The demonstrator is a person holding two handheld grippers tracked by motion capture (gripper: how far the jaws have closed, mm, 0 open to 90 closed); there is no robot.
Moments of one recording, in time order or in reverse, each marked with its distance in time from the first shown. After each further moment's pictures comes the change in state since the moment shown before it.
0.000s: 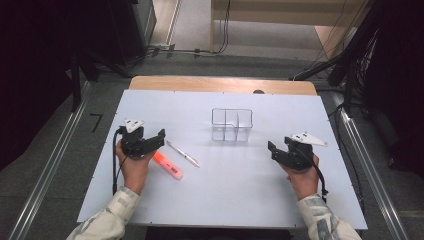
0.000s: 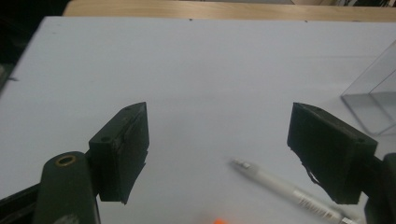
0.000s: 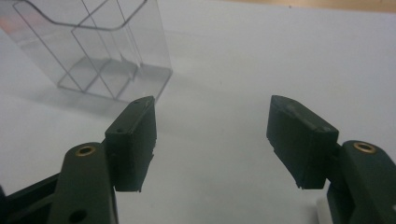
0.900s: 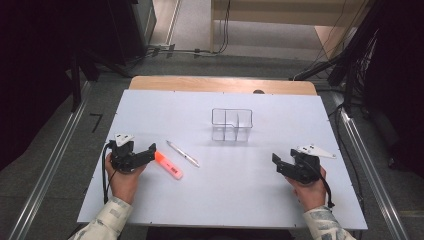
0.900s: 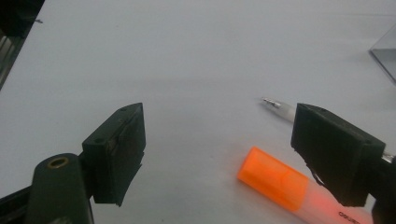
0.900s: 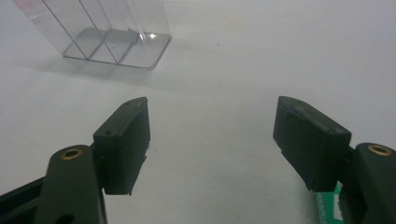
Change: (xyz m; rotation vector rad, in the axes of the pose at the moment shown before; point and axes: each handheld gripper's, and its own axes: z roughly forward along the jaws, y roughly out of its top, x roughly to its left) left arm 0.020 -0.031 -0.011 0.081 0.021 -0.034; right arm -0.002 -0.022 -0.019 0.042 0.006 0.027
